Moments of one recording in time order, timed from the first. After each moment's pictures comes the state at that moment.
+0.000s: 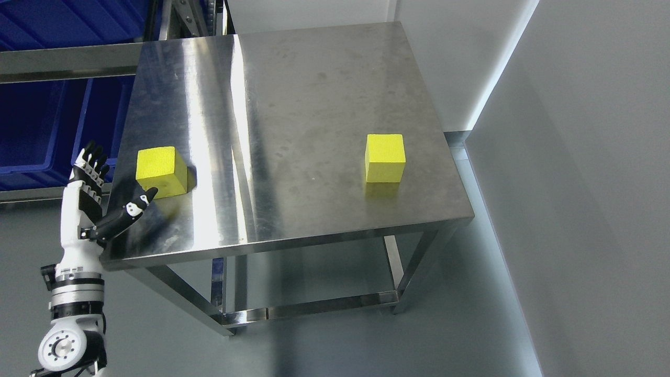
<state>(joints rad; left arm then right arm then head) 0.00 0.00 0.36 -1.72 0.00 -0.13 -0.17 0.00 0.00 -0.09 0.00 0.00 -0.10 0.02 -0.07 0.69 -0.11</state>
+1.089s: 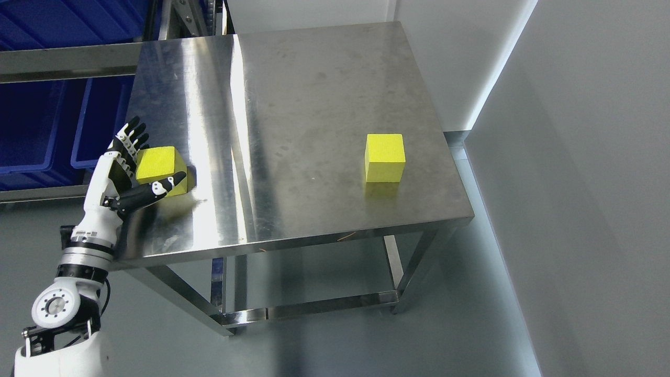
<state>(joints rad) -0.14 0.07 0.32 -1.69 0.01 0.06 -0.38 0.00 0.00 -0.09 0.00 0.00 -0.10 0.02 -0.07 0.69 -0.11</state>
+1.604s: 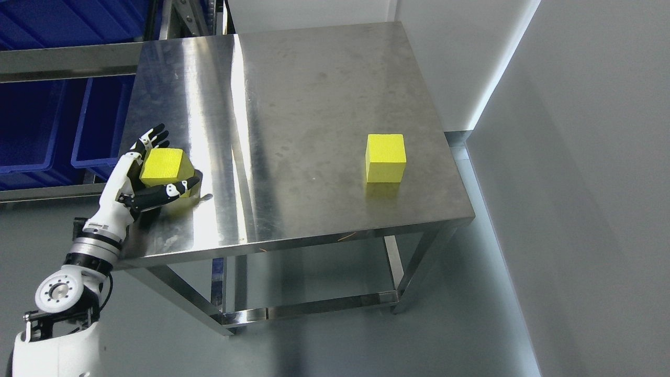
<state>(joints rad) -0.16 0.12 0.27 -1.64 0.00 0.11 -0.45 0.00 0.00 -0.09 0.00 0.00 -0.10 0.02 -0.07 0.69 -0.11</state>
